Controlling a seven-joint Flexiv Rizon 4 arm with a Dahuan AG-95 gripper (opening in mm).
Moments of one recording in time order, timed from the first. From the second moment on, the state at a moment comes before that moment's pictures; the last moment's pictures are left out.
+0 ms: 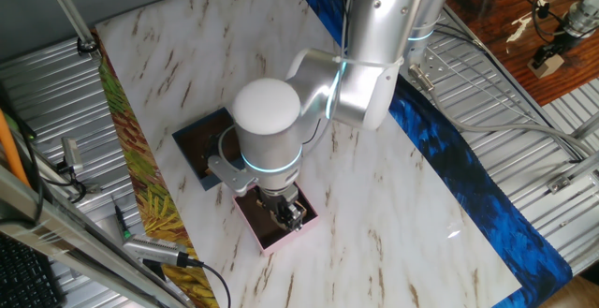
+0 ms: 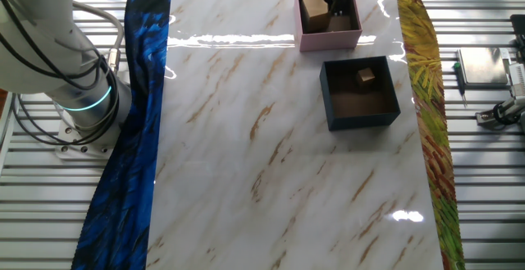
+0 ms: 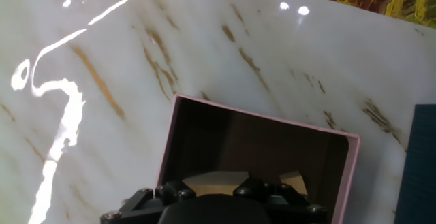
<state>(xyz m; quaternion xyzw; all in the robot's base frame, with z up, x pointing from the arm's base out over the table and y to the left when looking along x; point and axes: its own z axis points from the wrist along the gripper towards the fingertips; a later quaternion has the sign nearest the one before) 0.516 0.278 0.054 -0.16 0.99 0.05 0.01</state>
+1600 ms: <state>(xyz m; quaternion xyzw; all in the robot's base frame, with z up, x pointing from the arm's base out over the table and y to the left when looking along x) 0.516 0.278 0.054 -0.18 0.98 0.05 0.04</state>
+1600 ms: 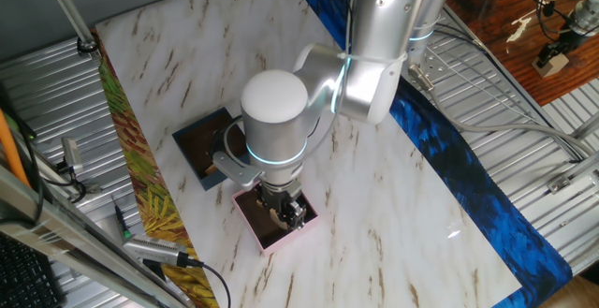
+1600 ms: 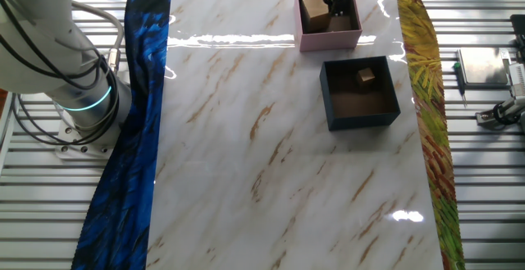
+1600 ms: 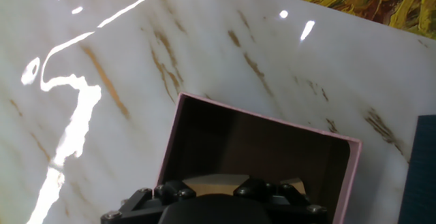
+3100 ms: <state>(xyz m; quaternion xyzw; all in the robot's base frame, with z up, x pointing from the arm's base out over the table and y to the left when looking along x) 0.517 0.278 0.053 -0.19 0.98 0.06 0.03</state>
